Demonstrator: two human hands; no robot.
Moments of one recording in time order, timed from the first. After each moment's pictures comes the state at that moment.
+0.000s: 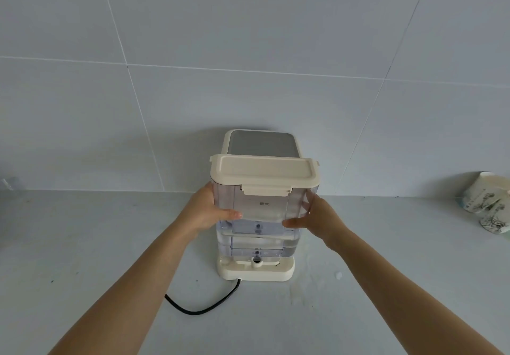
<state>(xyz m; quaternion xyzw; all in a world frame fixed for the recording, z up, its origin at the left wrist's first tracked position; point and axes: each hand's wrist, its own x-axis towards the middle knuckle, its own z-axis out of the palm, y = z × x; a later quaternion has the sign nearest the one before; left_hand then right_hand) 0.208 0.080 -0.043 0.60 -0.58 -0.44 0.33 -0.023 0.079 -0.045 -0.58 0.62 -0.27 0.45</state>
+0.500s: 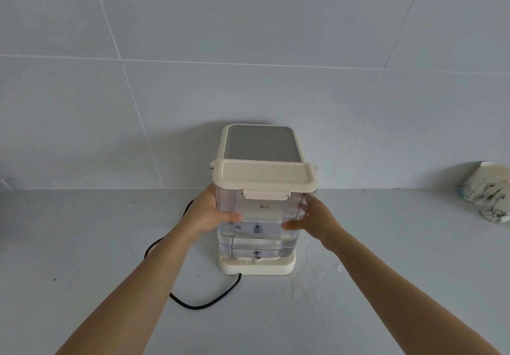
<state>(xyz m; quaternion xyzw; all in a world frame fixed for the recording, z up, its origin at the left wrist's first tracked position) 0.205 0.078 -0.063 0.62 -0.58 -0.43 0.30 -0.024 0.080 -0.068 -0.56 0.64 -0.27 0.46</state>
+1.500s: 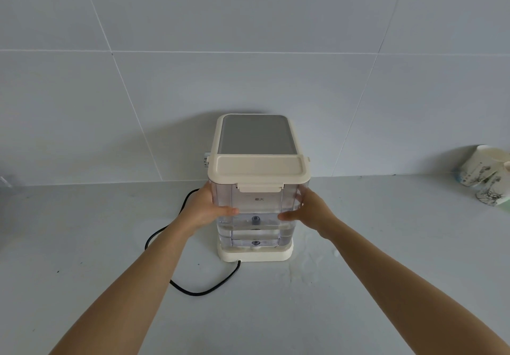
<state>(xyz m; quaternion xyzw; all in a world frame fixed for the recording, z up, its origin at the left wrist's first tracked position) 0.206 0.079 -0.082 0.62 -0.60 -0.41 0.29 -0.027 0.079 -0.081 -0.57 0.64 -0.25 0.45</state>
